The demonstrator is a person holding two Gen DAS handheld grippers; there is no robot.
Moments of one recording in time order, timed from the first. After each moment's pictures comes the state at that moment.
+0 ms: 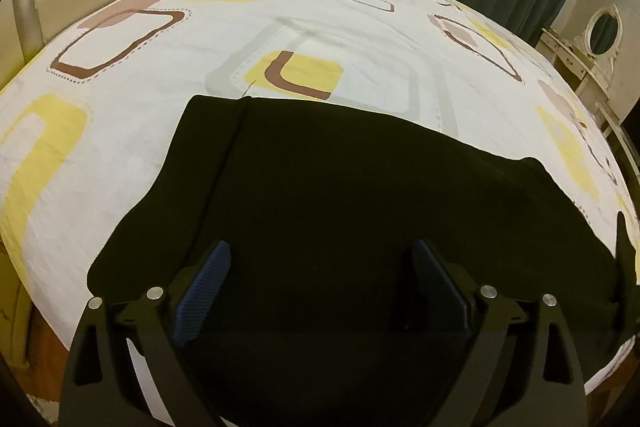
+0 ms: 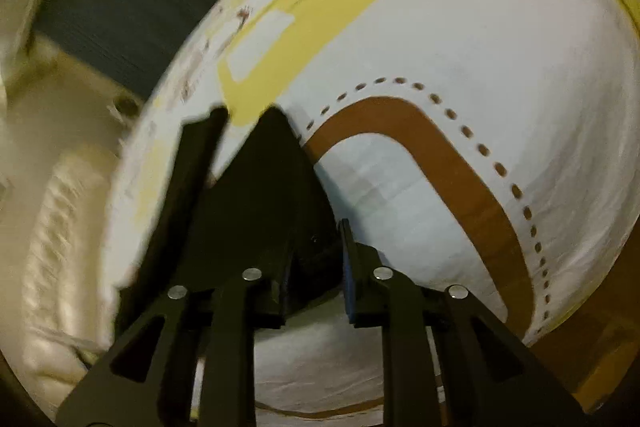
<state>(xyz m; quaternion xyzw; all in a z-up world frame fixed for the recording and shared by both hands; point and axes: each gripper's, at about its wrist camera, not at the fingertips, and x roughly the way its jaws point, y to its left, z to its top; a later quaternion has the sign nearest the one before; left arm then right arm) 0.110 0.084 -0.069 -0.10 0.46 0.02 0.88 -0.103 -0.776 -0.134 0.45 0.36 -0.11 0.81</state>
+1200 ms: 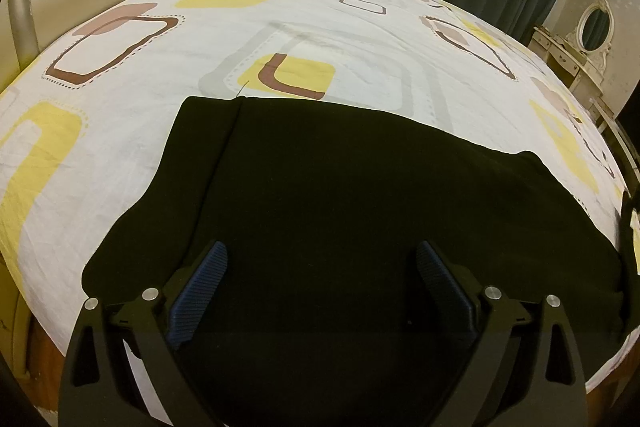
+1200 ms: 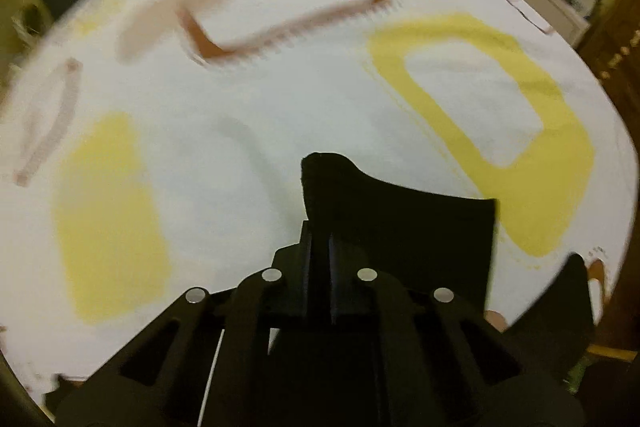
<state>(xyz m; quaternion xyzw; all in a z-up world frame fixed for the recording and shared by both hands) 0.106 0.084 -0.074 -0.10 0.45 0.01 0.89 0.222 -0.593 -0.046 0.23 0.49 -0.21 0.82</state>
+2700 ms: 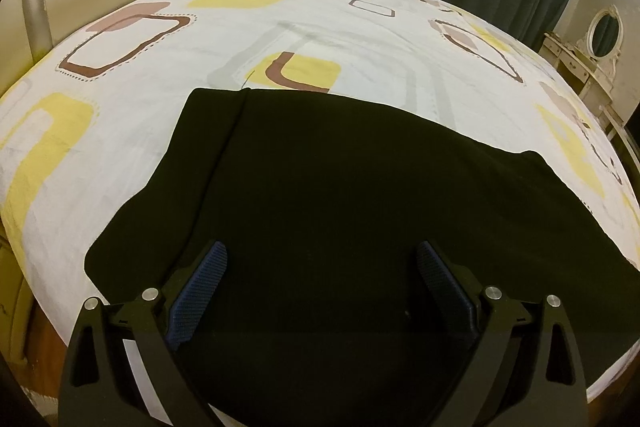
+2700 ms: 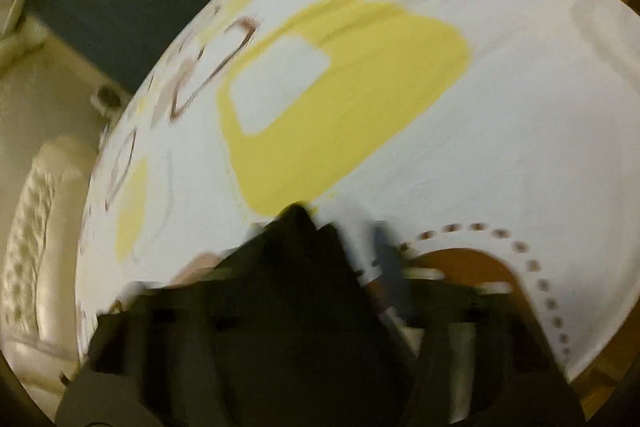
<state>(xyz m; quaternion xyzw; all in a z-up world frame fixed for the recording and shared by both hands) 0.094 0.073 -0.074 -0.10 0.44 0.04 0.89 0.000 -0.761 -0.105 0.33 0.41 -0.11 0.85</state>
